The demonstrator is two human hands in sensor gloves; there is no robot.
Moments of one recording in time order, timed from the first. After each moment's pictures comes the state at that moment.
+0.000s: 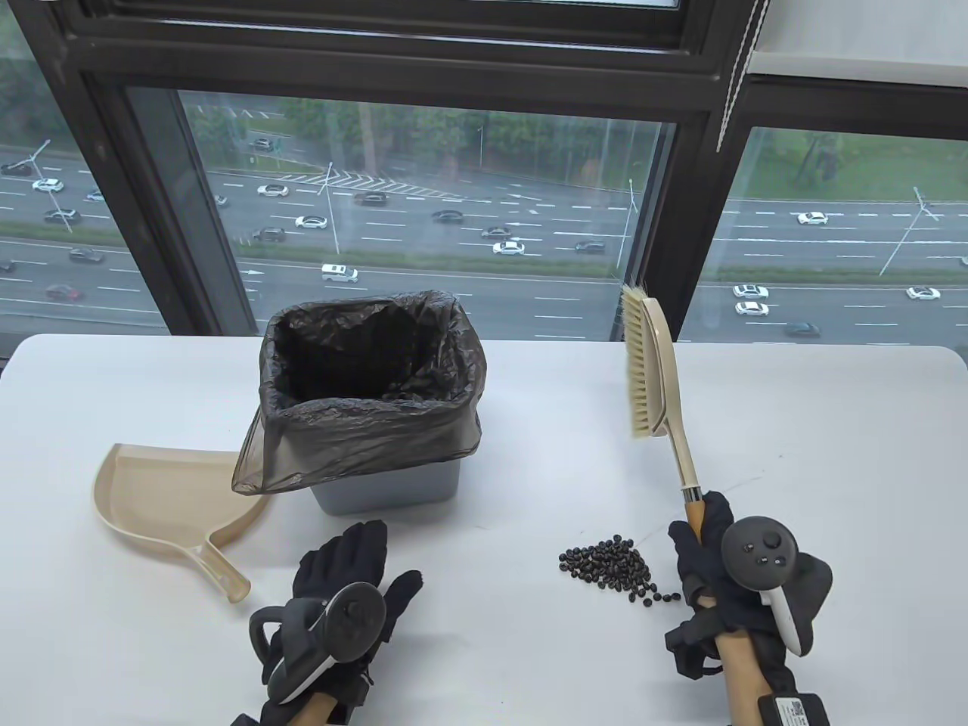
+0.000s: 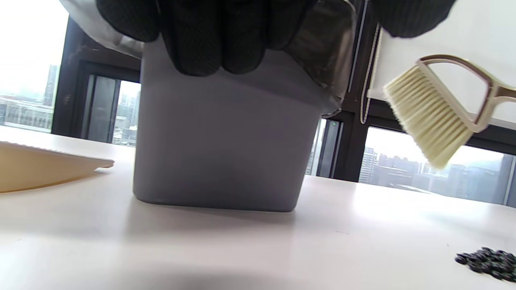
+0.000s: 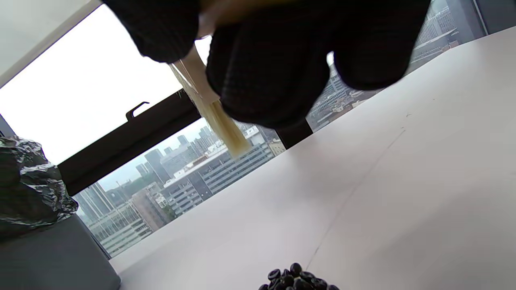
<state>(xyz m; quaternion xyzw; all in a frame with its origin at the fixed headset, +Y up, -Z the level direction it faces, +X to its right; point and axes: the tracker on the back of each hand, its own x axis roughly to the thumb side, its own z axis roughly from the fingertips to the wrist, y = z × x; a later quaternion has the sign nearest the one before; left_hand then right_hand) -0.183 -0.689 -0.269 0.10 -0.03 0.10 0.99 0.256 -0.679 -0.310 -0.11 -0.11 0.94 0.29</state>
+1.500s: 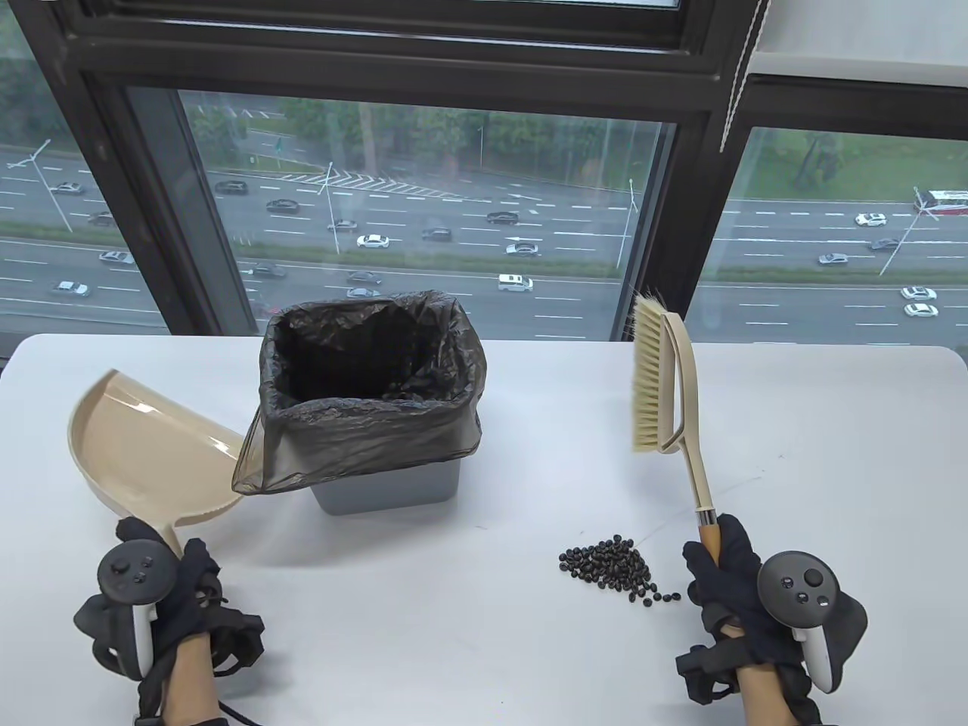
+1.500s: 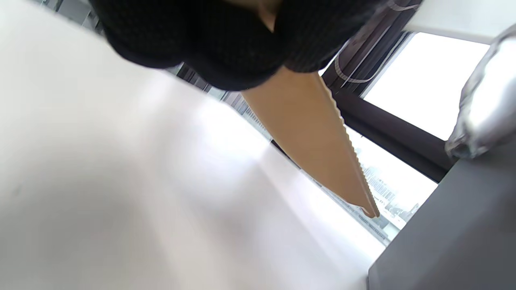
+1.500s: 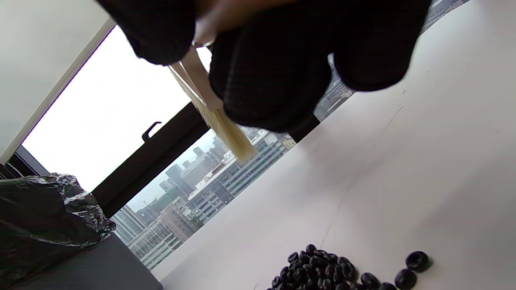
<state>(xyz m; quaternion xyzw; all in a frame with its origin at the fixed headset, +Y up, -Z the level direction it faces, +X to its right) -0.357 -0.700 -0.283 0.15 0.34 0.26 0.89 0.277 -0.684 -0.290 -0.10 -0.10 0.92 0.36</state>
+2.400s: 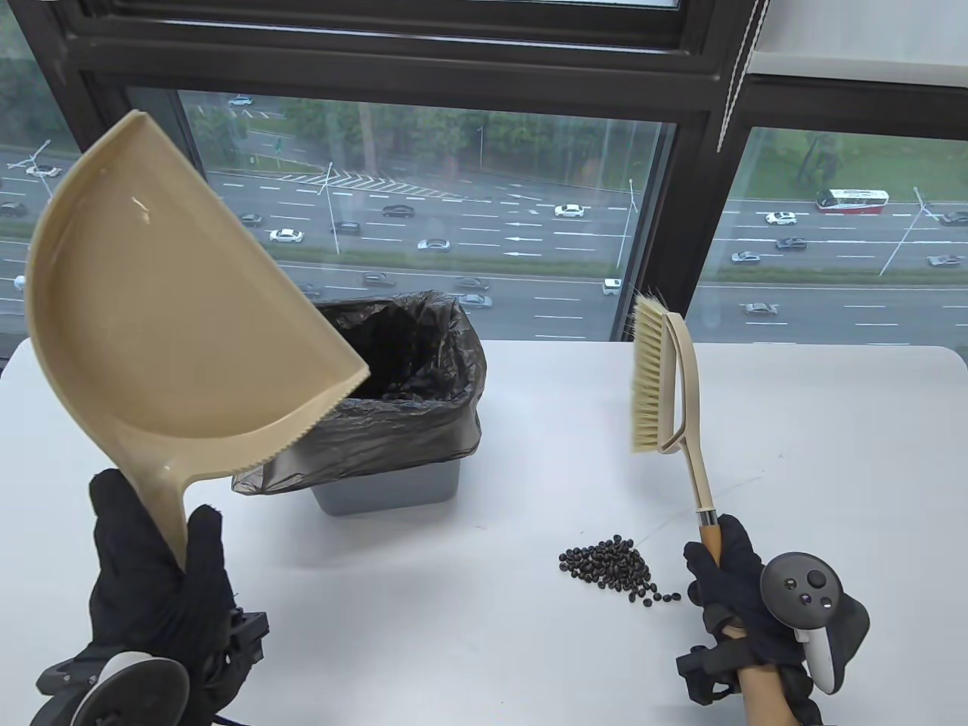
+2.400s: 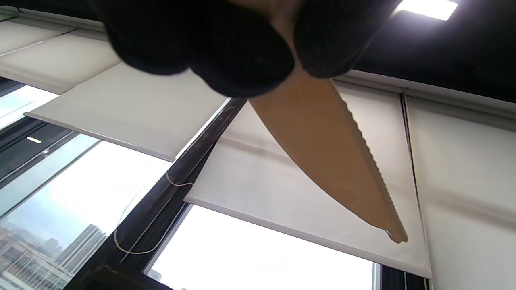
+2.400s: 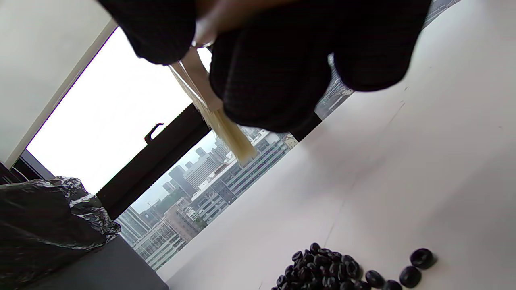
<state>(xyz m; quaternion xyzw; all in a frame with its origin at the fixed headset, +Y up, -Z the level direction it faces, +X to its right) -0.255 -0.522 -0.178 0.48 0.05 0.19 0.85 0.278 -0.685 -0.289 -0.10 -0.09 0.92 0.38</state>
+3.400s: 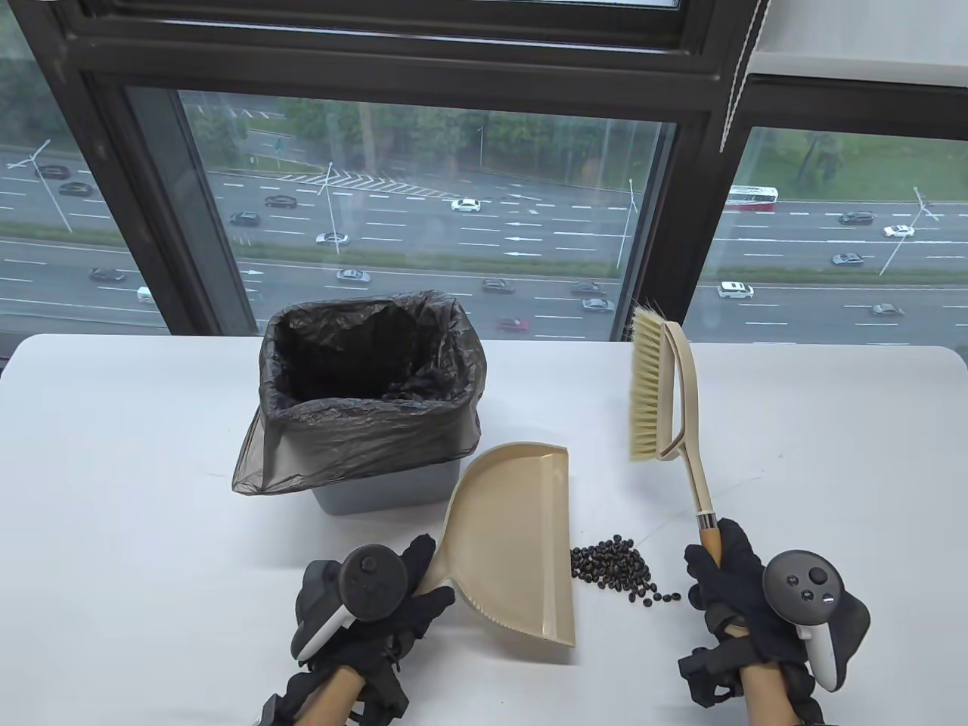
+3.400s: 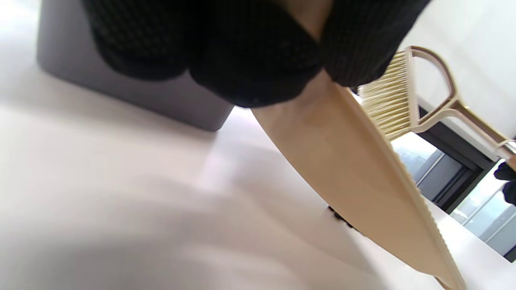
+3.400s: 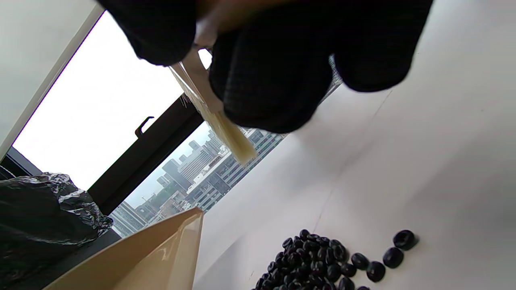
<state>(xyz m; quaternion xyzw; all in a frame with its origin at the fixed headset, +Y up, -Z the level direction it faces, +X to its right) -0.155 -0.705 -0.297 -0.08 -0.09 0.25 0.96 0.281 -0.689 -0.290 -0.11 -0.07 0.91 0.38</state>
